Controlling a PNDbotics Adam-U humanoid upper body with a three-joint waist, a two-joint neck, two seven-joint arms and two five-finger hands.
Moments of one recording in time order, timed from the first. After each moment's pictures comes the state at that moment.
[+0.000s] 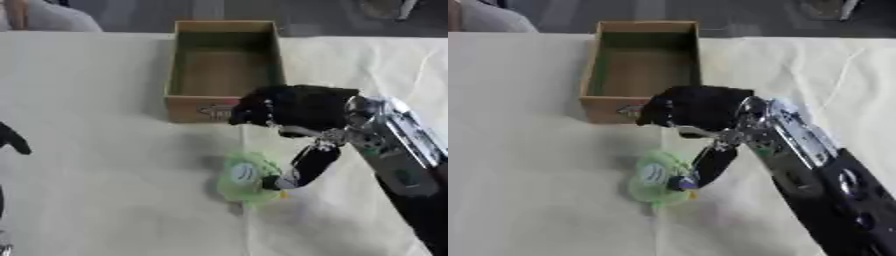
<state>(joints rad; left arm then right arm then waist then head) -0.15 0.11 0.12 -1.98 0.04 -0.26 0.09 -0.73 -0.43 0.38 -1.75 0.95 -0.36 0.80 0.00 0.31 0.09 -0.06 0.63</state>
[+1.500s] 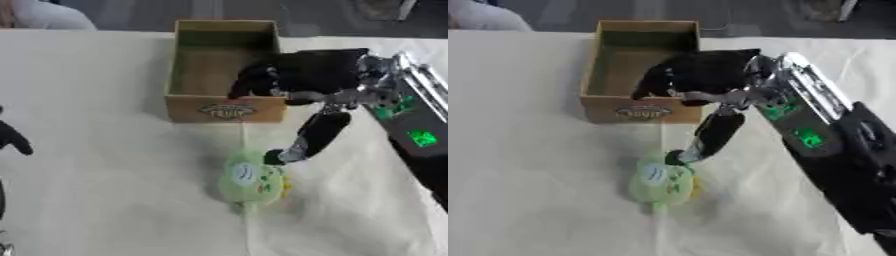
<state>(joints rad) -0.15 0.12 0.12 -1.98 0.04 -0.26 0.08 -0.86 -0.59 0.41 -1.78 0.67 -0.35 0.80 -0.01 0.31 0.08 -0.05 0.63</state>
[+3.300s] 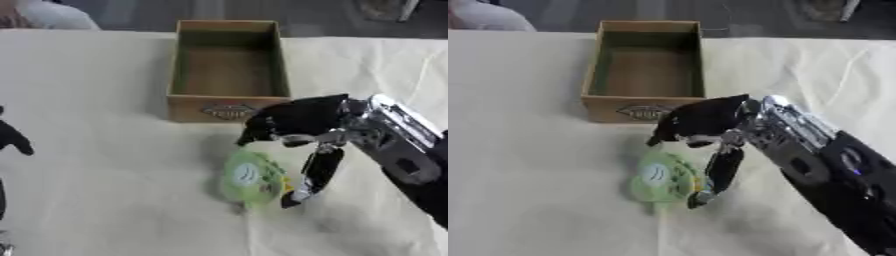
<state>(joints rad) -0.15 0.12 0.12 -1.98 0.04 -0.26 0.08 -0.80 -0.56 0.55 -1.64 0.73 -0.35 0.81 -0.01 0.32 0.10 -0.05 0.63</state>
